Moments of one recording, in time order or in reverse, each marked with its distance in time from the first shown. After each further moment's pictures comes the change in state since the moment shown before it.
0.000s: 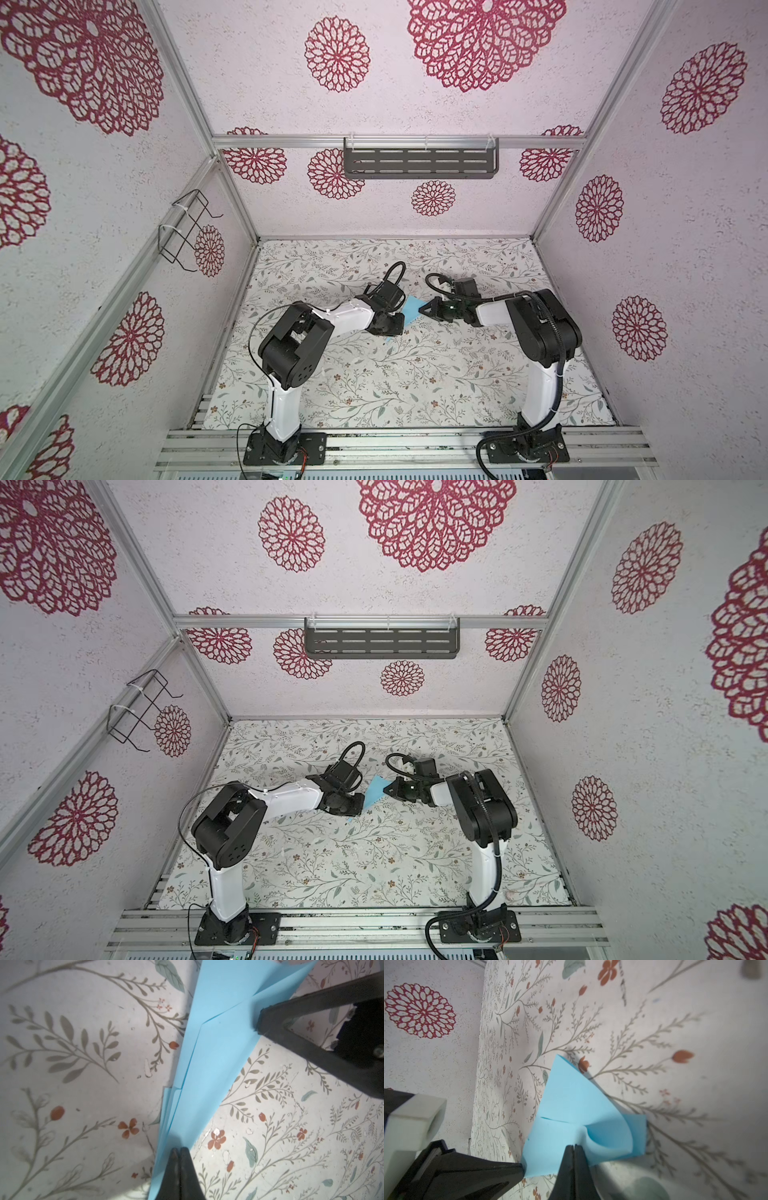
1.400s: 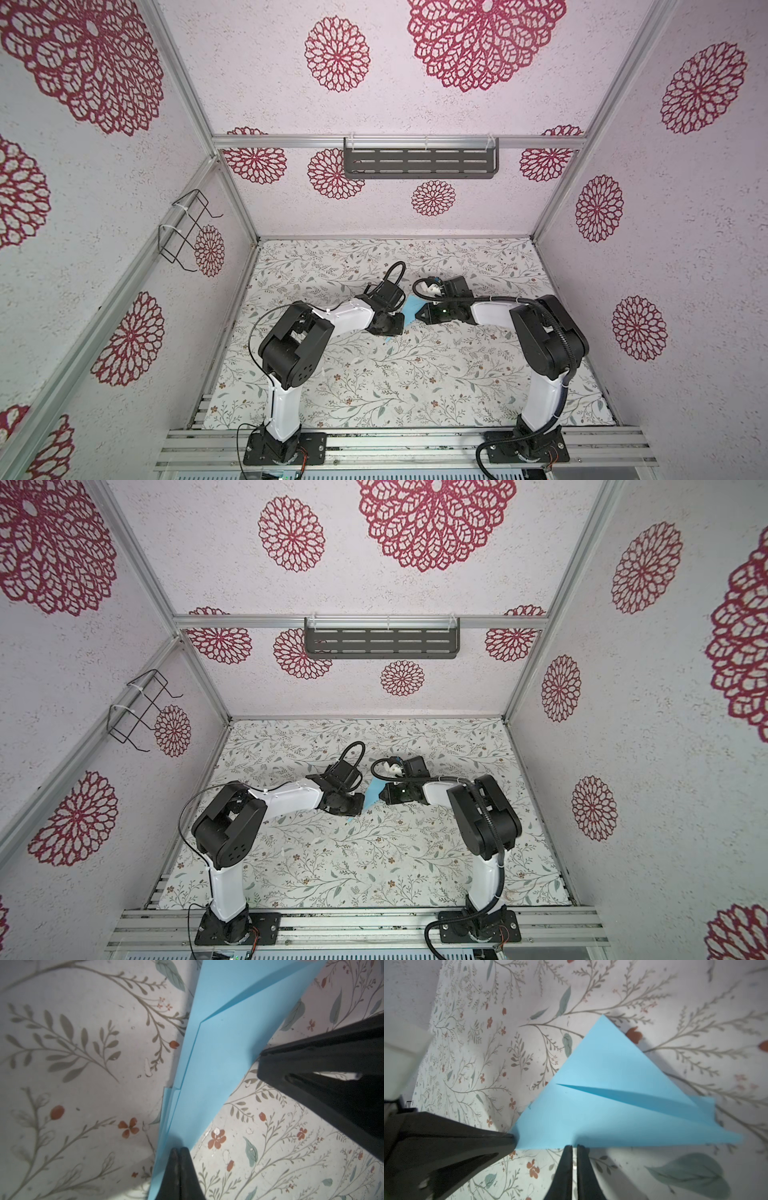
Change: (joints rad) left arm 0.000 0.002 0.003 -0.006 0.003 -0.001; right arm 0.111 -0.085 0.068 -0.302 0.134 -0.299
